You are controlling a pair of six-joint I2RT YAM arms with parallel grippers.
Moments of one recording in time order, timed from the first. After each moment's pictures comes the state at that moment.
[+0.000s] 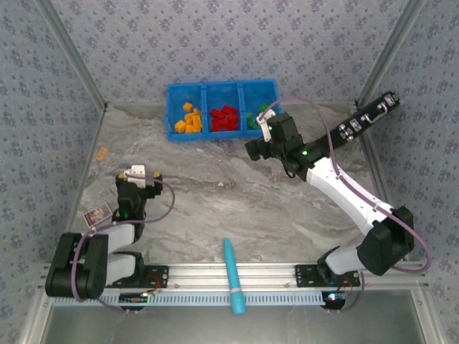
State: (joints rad) left arm -0.09 1.21 0.16 0.78 -0.17 0.05; right arm 0.58 1.40 1.26 -0.49 0.22 -0.05
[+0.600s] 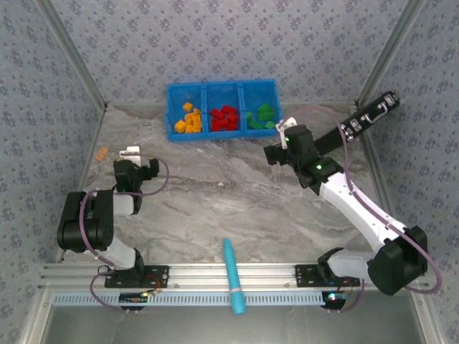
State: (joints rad) left arm 0.03 1.55 0.42 0.79 -0.06 0.00; right arm 0.46 1.22 1.00 -0.37 0.33 -0.05
